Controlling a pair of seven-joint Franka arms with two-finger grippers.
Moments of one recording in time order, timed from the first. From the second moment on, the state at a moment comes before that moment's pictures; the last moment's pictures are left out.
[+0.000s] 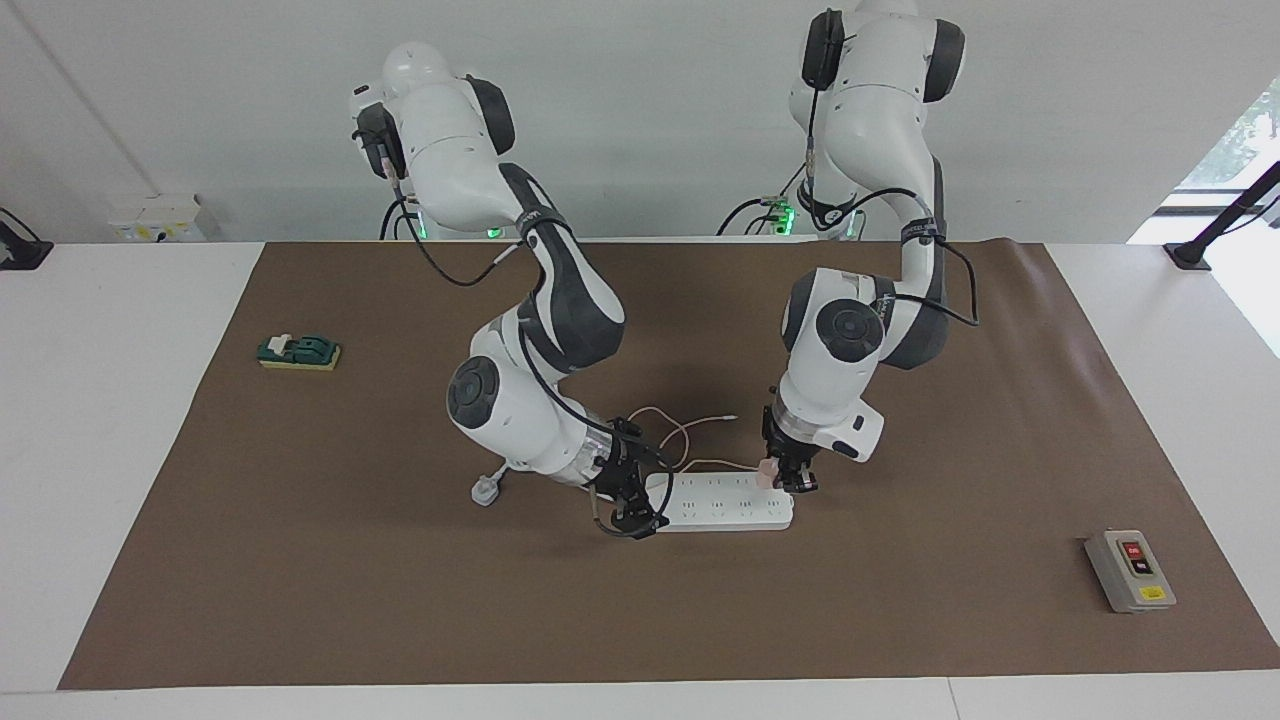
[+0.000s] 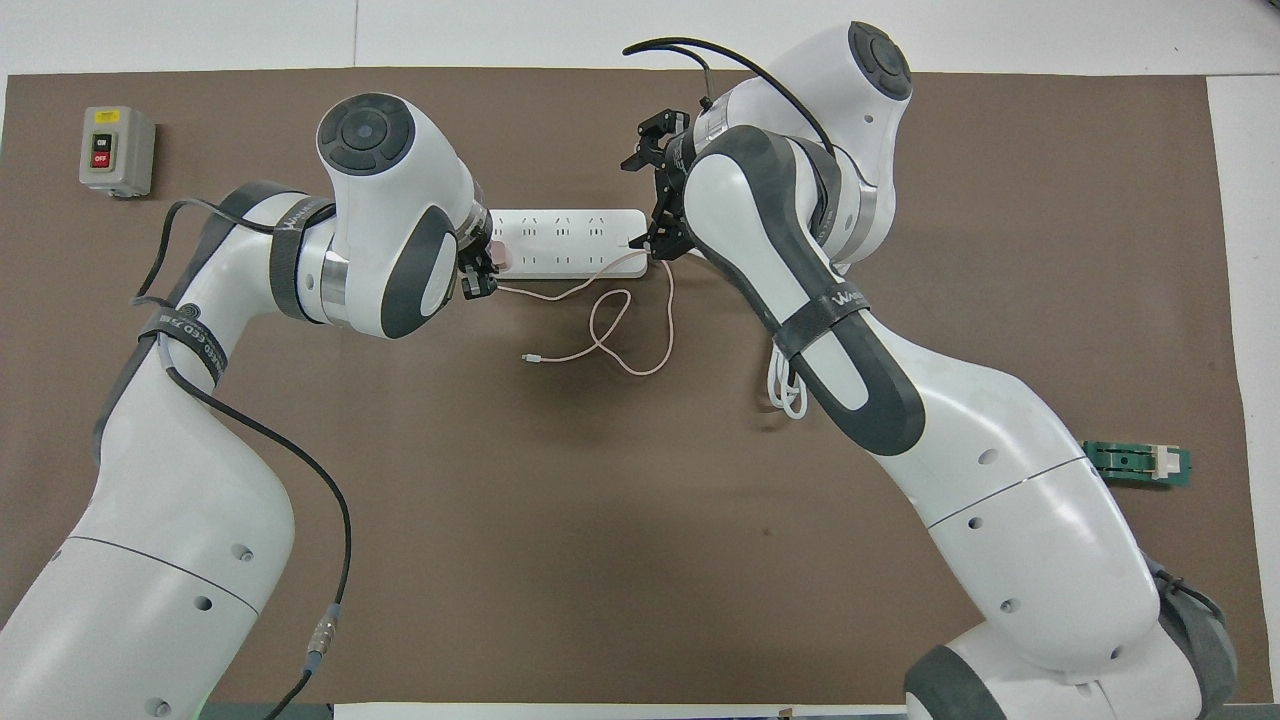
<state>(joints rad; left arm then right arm) -0.49 0.56 0.10 -1.52 -0.09 2.11 -2.04 0.37 0.89 0.00 -0.99 0.62 2.01 1.61</state>
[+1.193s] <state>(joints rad) -0.49 0.56 0.10 -1.52 -0.09 2.11 -2.04 0.42 0.92 0.00 -1.09 0.62 2.17 1.61</state>
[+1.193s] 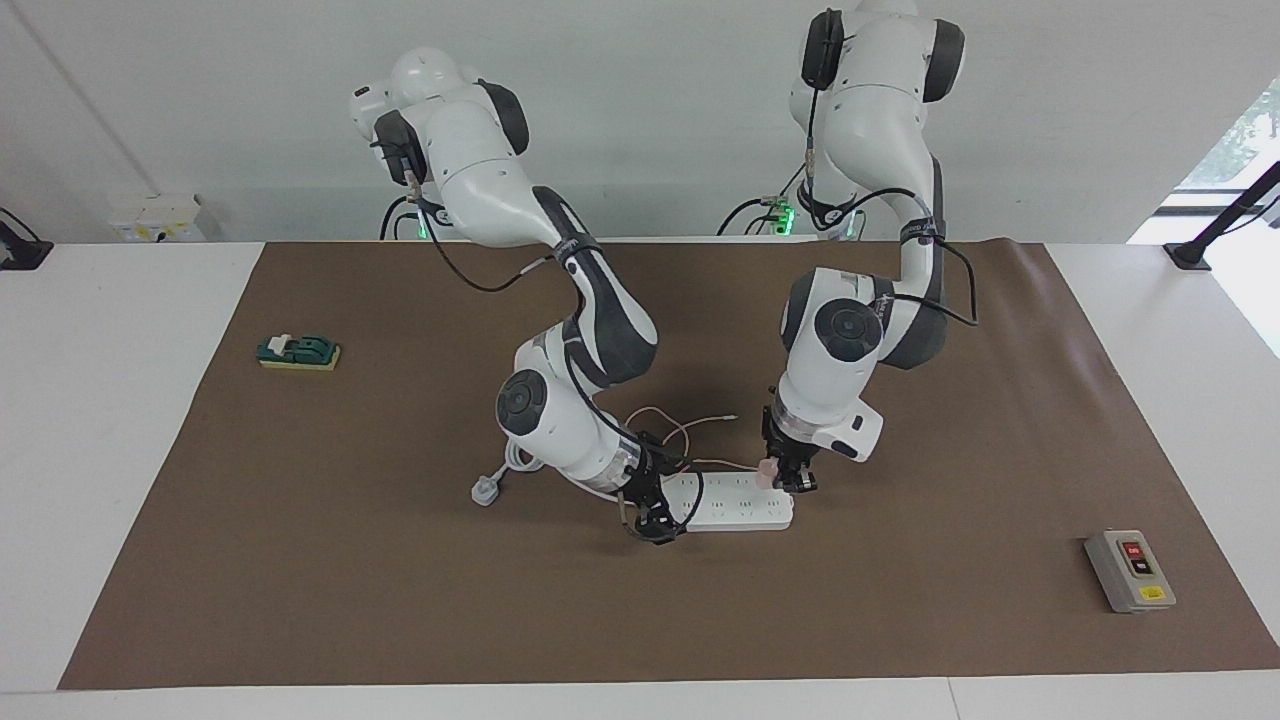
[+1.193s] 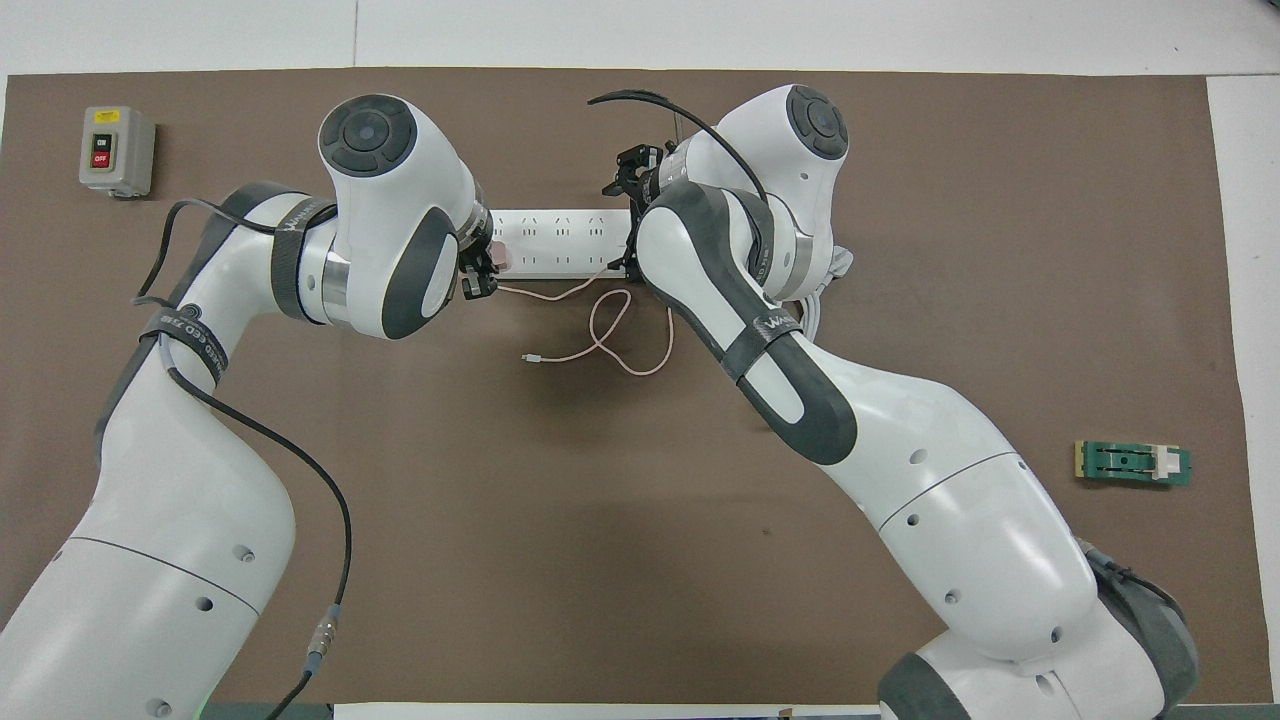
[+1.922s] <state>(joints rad) -0.49 0.56 0.10 -1.52 -0.09 2.11 -2.04 0.41 0.92 0.00 -1.09 0.62 2.17 1.61</state>
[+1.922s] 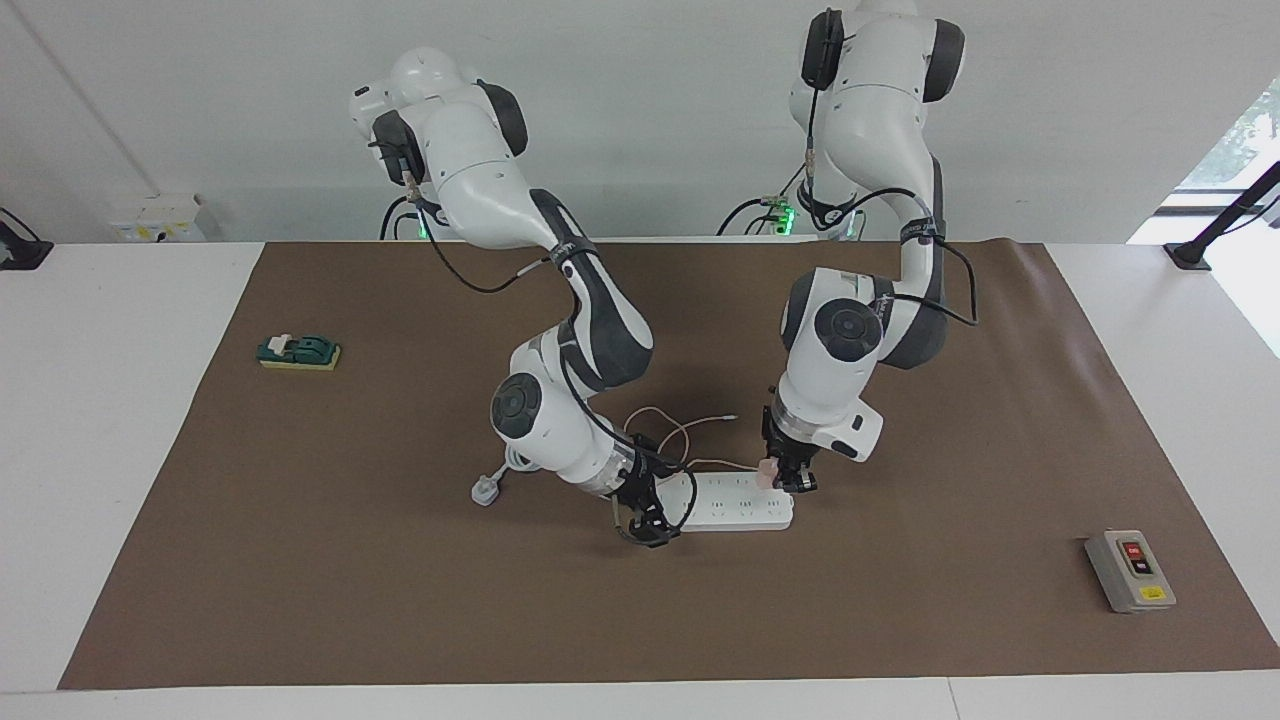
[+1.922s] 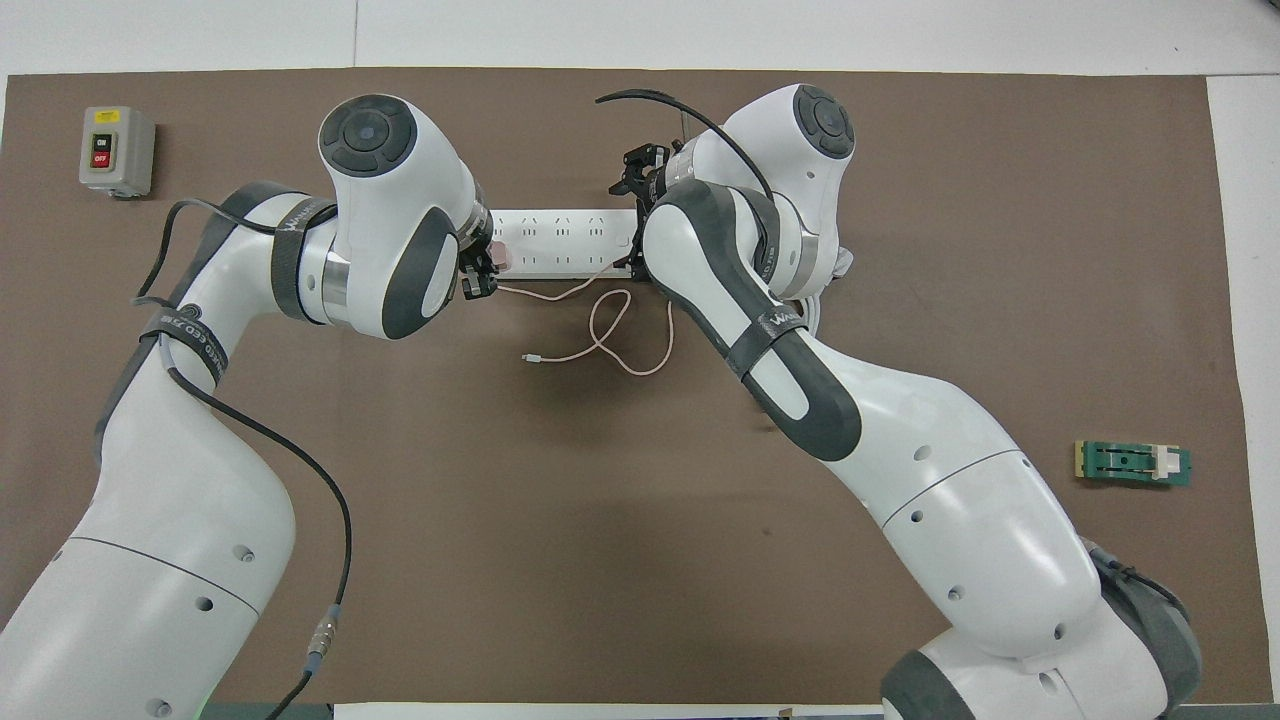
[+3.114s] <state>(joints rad) -0.49 0.56 0.10 -1.52 -0.09 2.11 -2.04 0.42 0.92 0.00 -1.11 0.65 2.20 1.61</state>
